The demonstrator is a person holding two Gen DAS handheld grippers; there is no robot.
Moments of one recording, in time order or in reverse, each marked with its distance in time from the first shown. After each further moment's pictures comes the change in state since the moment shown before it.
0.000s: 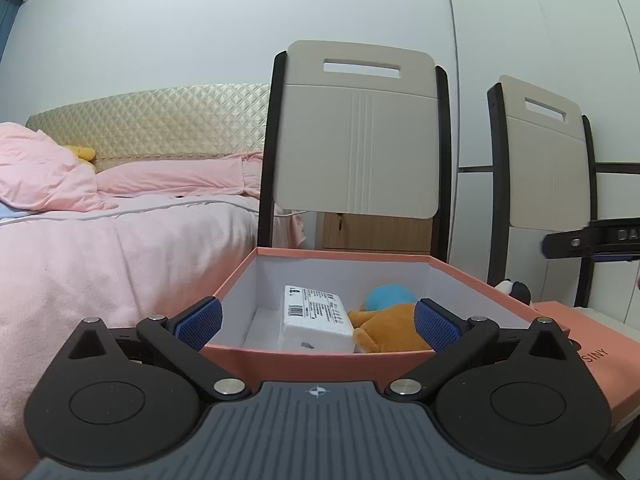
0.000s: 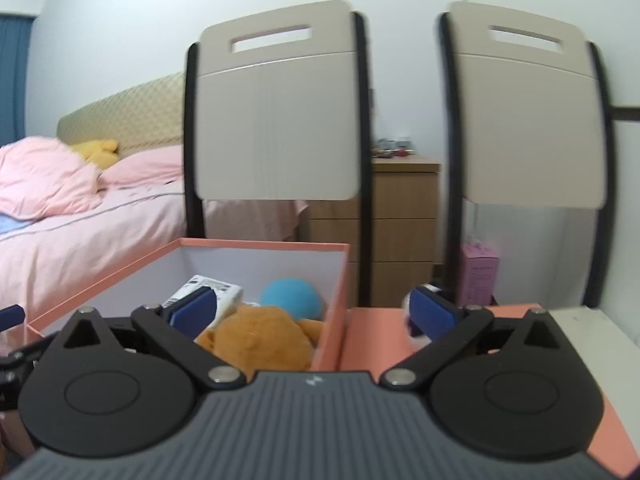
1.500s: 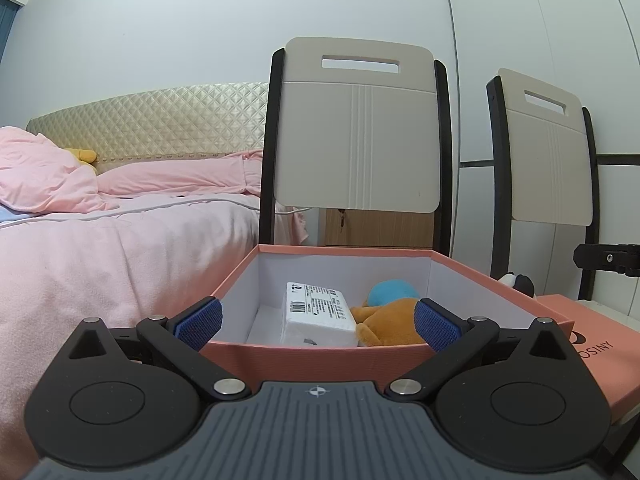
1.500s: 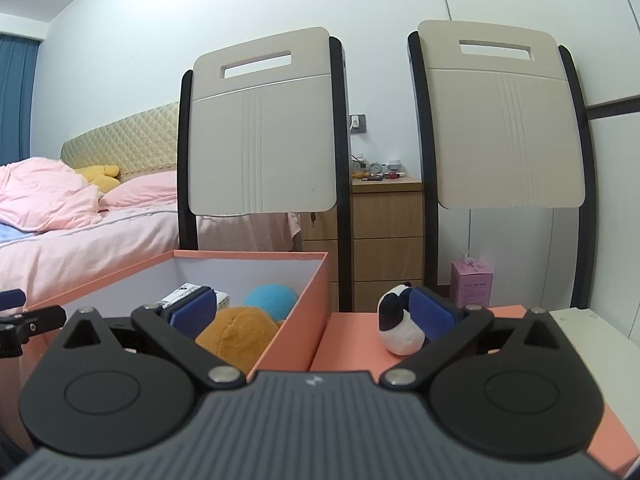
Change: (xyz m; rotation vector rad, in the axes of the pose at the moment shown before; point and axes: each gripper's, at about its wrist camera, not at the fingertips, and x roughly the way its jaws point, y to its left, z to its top) left arm 0.000 -0.003 -0.003 0.016 0.007 0.014; right arm -0.014 -0.018 -0.031 0.001 -0.102 0.007
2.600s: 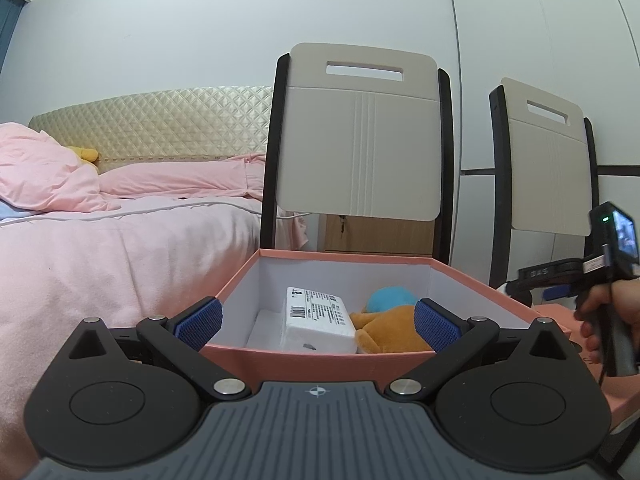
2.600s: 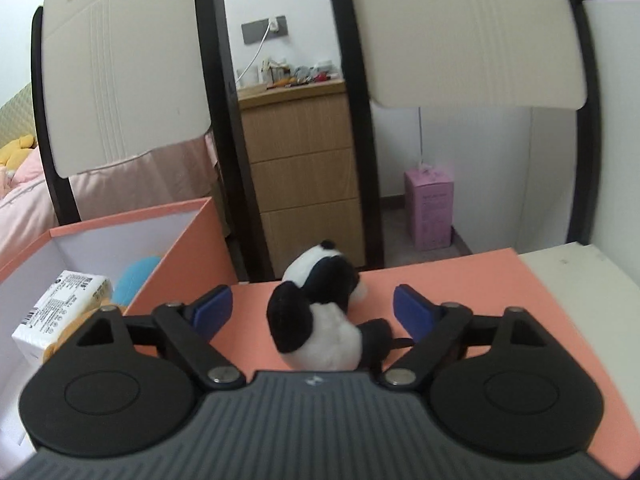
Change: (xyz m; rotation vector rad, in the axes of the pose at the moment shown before) left arm -0.004 0.005 0.003 -0.025 -0.013 -0.005; right arm 0.170 -0.084 0.004 0.140 0.300 -0.165
